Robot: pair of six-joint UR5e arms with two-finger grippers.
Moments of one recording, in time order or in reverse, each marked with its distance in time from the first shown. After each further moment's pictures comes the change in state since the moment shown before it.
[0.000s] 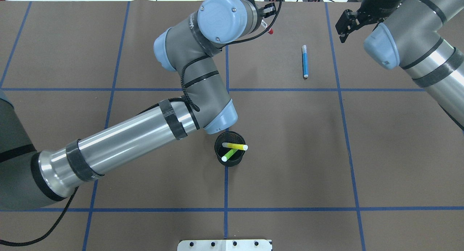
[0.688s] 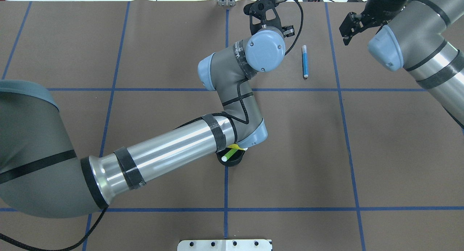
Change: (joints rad) left arm 0.087 -0.171 0.363 -0.109 0.154 0.000; right arm 0.003 -0.020 0.000 0.006 0.011 -0.002
